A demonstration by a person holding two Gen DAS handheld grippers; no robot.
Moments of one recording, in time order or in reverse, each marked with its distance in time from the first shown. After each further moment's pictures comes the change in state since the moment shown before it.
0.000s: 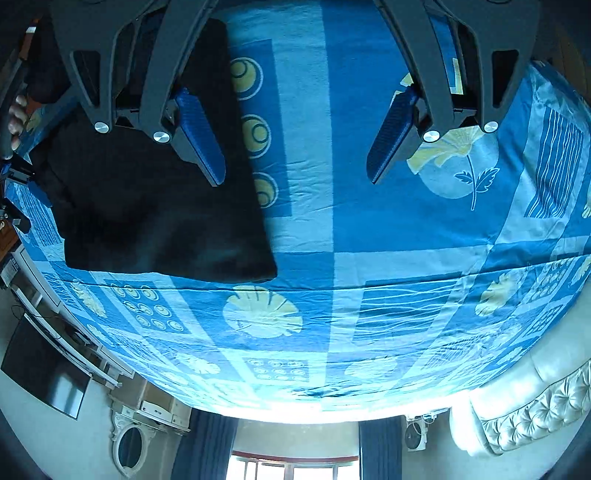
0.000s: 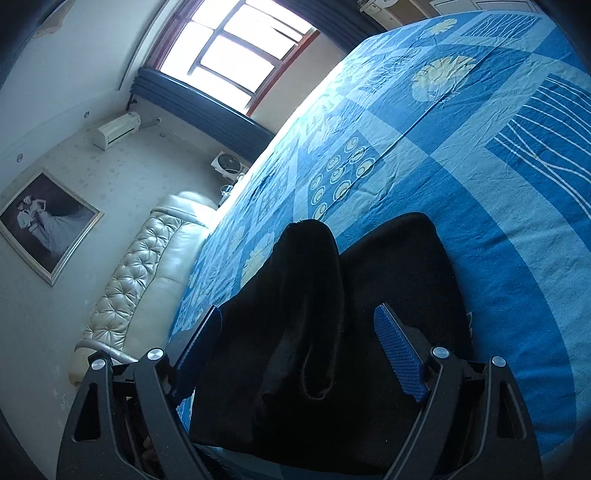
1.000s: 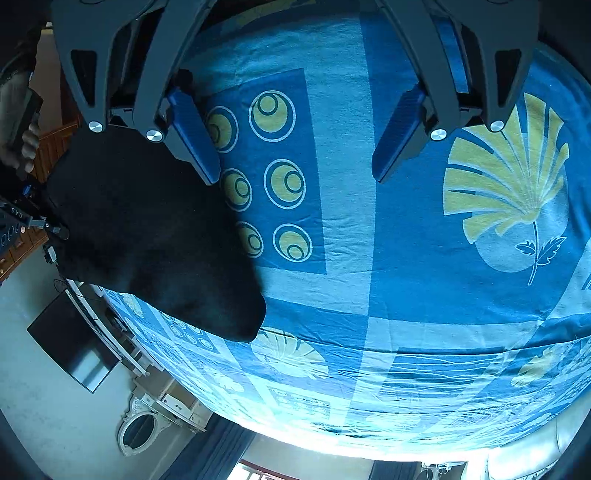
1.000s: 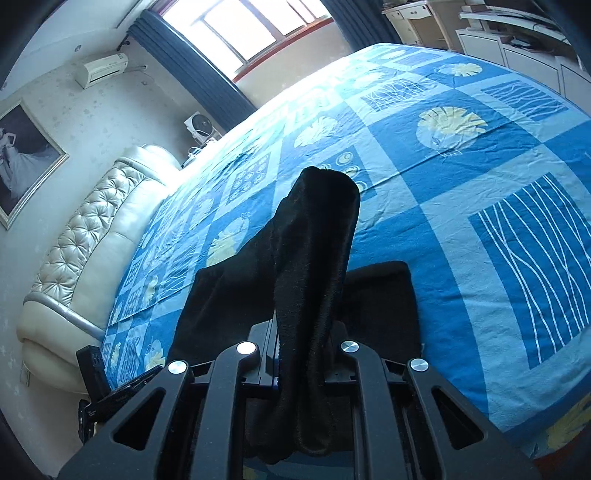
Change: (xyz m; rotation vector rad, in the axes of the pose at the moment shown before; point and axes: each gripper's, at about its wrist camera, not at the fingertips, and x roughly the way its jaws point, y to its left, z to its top) left arm 0.018 0.007 -0.032 -0.102 0.088 -0.267; right arm -0.025 0.015 0.023 -0.108 0.063 -0.237
